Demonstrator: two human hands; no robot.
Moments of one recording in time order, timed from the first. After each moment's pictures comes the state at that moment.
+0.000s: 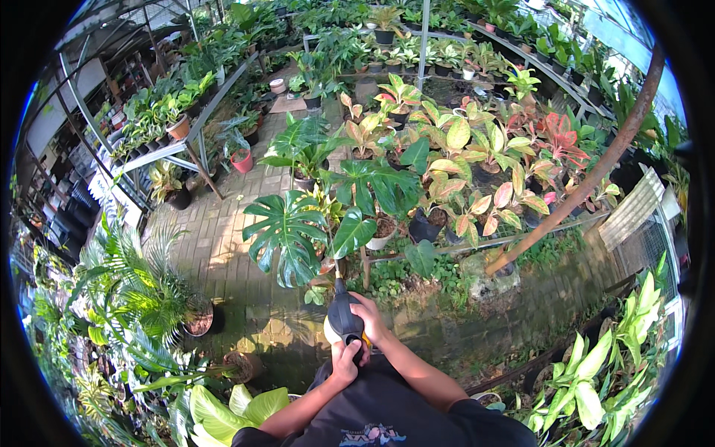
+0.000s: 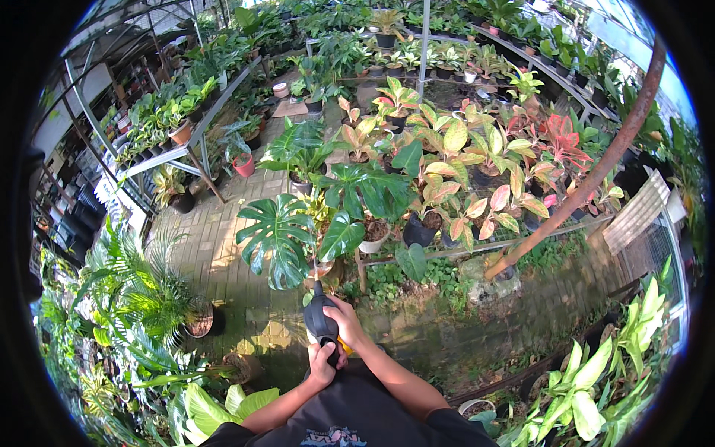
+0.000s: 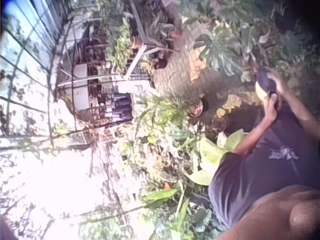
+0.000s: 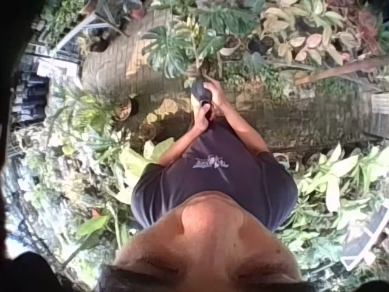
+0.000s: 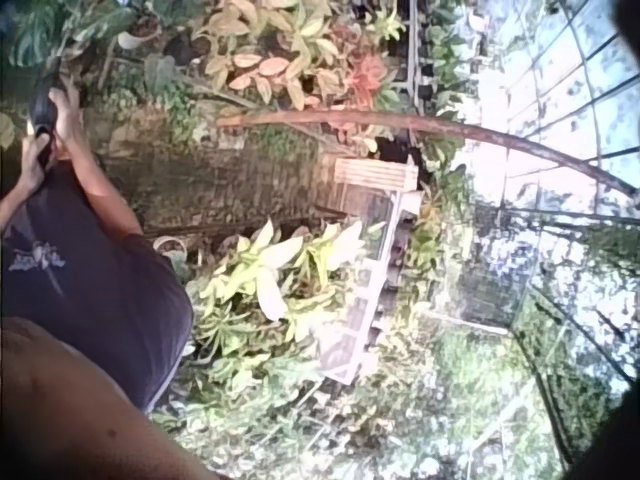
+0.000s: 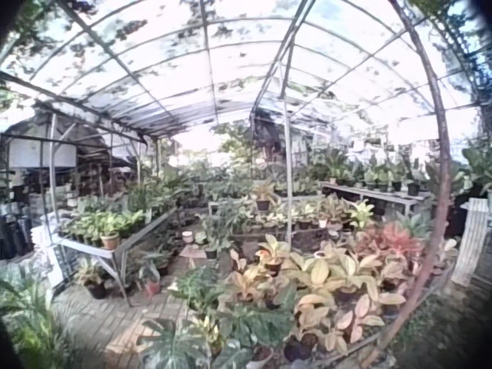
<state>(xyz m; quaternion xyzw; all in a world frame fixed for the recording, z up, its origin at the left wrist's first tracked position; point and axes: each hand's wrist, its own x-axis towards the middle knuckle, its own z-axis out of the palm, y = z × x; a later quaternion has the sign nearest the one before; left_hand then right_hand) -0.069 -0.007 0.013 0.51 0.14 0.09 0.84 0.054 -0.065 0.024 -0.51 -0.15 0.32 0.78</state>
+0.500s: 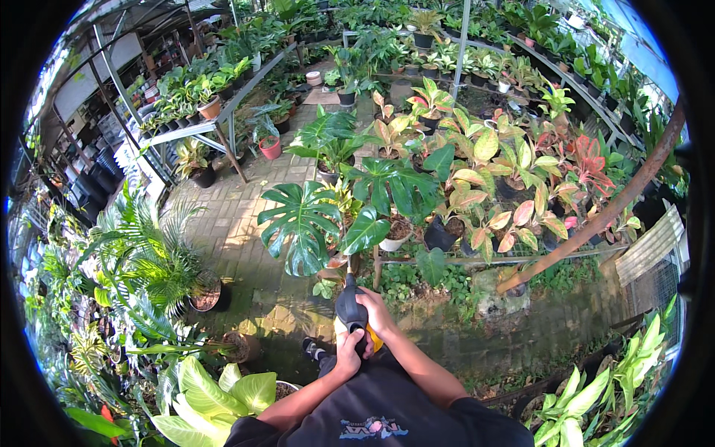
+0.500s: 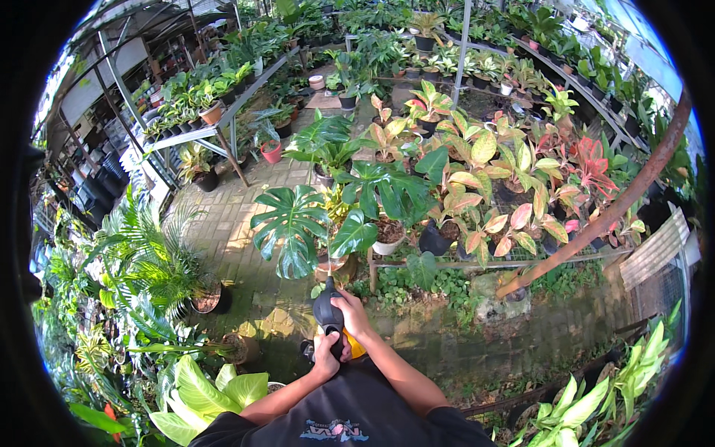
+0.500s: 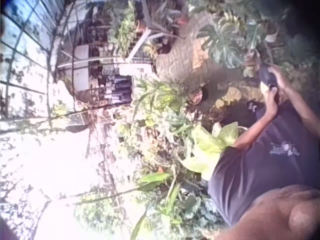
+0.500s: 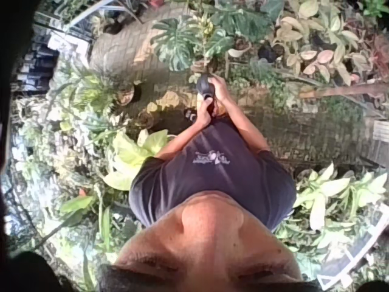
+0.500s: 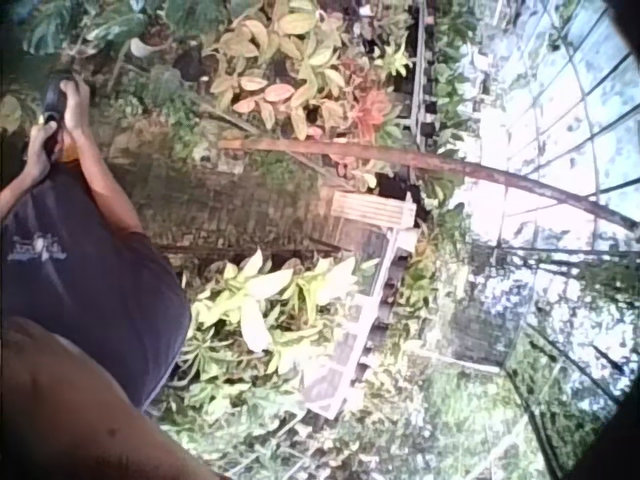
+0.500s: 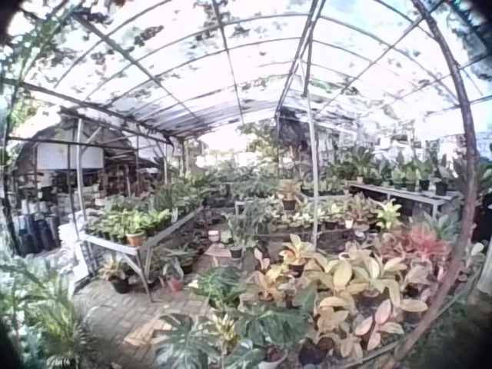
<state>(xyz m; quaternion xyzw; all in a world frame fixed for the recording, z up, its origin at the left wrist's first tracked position) -0.043 -0.040 0.006 0.43 0.23 0.11 0.87 0.087 -0.077 0.004 -0.52 -0.15 0.37 0.75</state>
